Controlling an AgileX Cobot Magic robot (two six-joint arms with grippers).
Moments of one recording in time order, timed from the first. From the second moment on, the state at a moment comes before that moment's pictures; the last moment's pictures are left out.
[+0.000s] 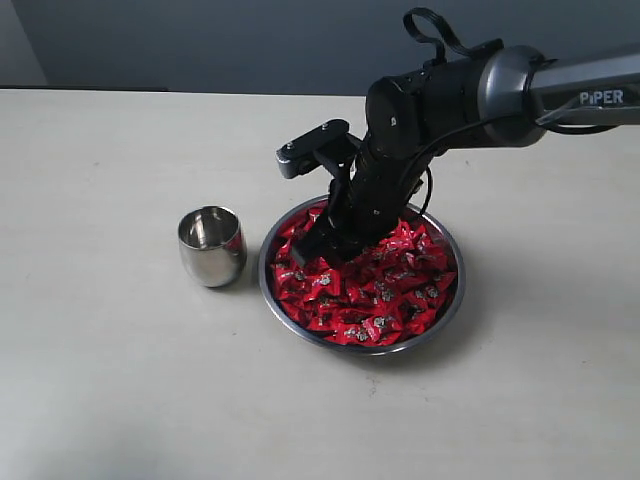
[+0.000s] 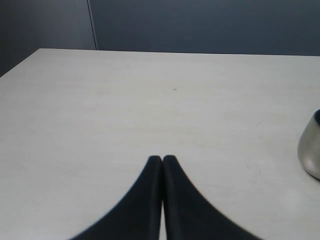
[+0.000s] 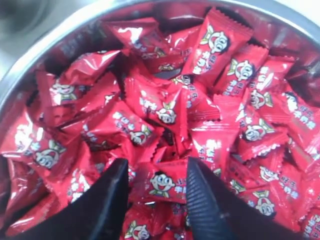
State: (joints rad) left arm 0.24 0.00 0.00 -0.05 0.34 0.03; right arm 0.76 2.00 -1.32 0.12 0.68 -0.21
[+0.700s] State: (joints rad) left arm 0.24 0.00 0.00 -0.05 0.34 0.03; right arm 0.76 2.07 -1.32 0.11 0.69 -0.20
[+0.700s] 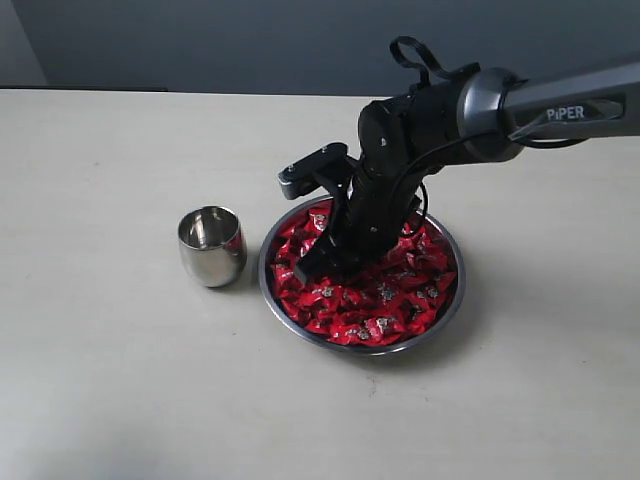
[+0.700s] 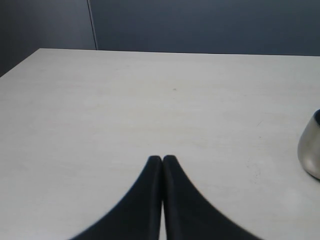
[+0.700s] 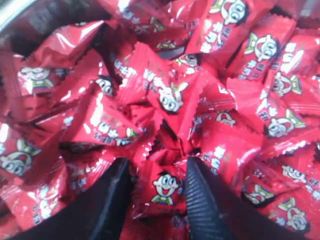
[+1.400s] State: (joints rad) left arm 0.24 0.00 0.00 -0.05 0.34 0.03; right arm 0.76 2.07 -1.32 0.11 0.71 -0.20
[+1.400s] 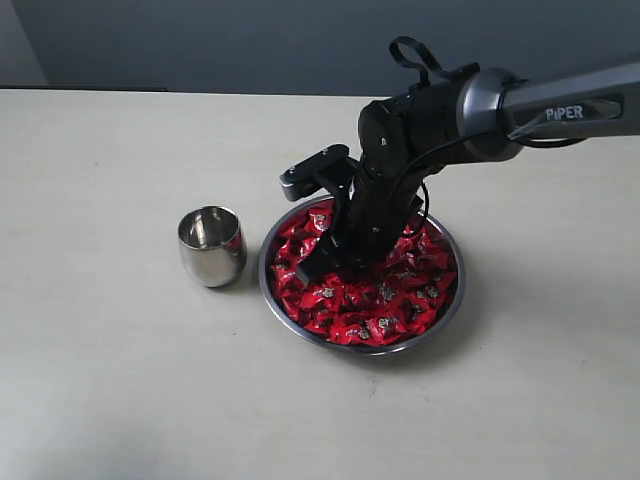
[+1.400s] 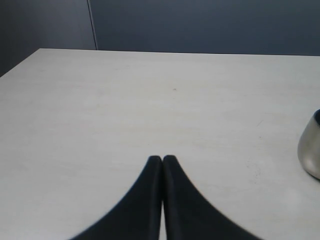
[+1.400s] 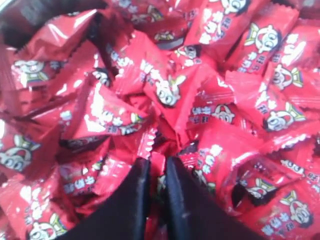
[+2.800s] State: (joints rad) left arm 0.24 0.00 0.00 -0.05 0.34 0.03; right arm 0.76 1.92 -1.54 0.39 0.63 -0.40
